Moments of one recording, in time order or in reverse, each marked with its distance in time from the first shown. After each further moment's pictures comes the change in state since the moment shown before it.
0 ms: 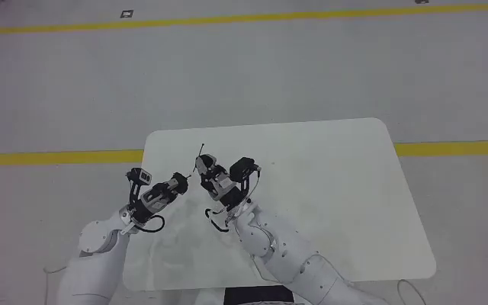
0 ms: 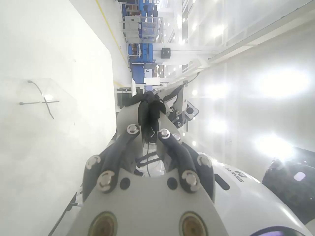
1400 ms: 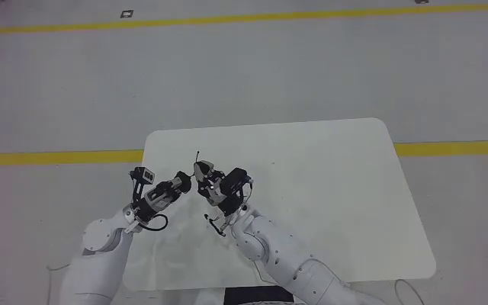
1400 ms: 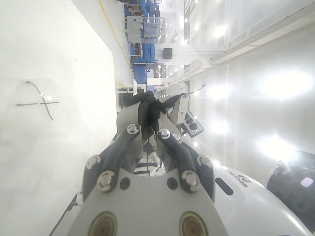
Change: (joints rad) left arm -0.005 0.004 0.027 -0.017 0.020 0.011 0.040; right arm 0.000 -0.013 -0.020 0.054 -0.205 0.076 -0.102
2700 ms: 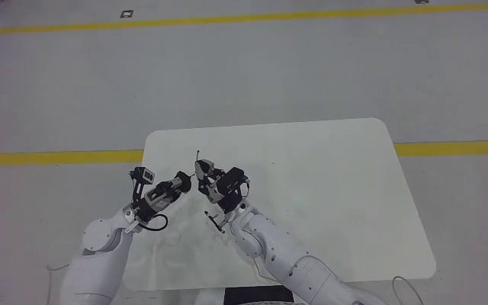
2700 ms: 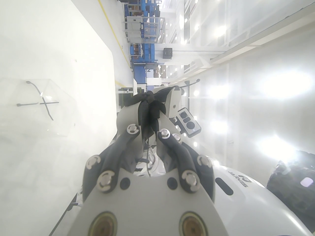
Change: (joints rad) left arm 0.000 0.000 0.000 0.000 0.000 0.000 0.000; right arm 0.025 -0.027 0.010 0.077 -0.057 0.030 -0.029
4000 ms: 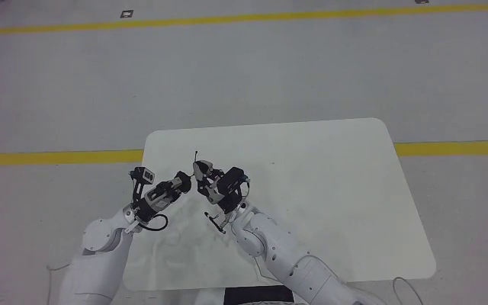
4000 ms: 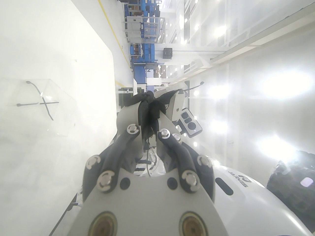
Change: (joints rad) left arm 0.000 0.000 0.000 0.000 0.000 0.000 0.000; right arm -0.004 -0.003 0.020 -0.004 -0.015 -0.057 0.013
